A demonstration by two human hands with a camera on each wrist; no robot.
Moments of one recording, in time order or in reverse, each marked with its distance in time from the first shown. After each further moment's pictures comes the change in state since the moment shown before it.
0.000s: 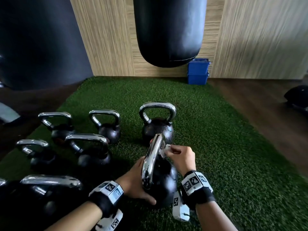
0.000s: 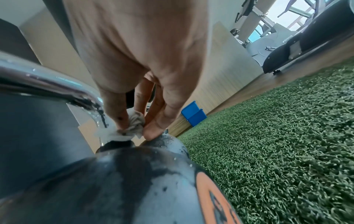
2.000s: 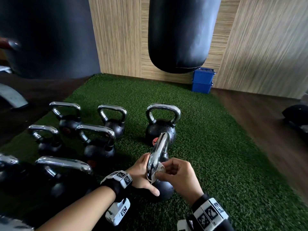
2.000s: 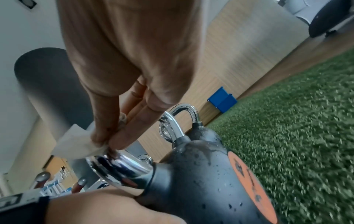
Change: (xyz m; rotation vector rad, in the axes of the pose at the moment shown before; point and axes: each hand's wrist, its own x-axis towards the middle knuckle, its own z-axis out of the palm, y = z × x) left_hand 0.002 0.001 0.006 0.016 0.007 -0.015; right_hand -0.093 -0.034 -0.025 0.362 -0.367 -0.140
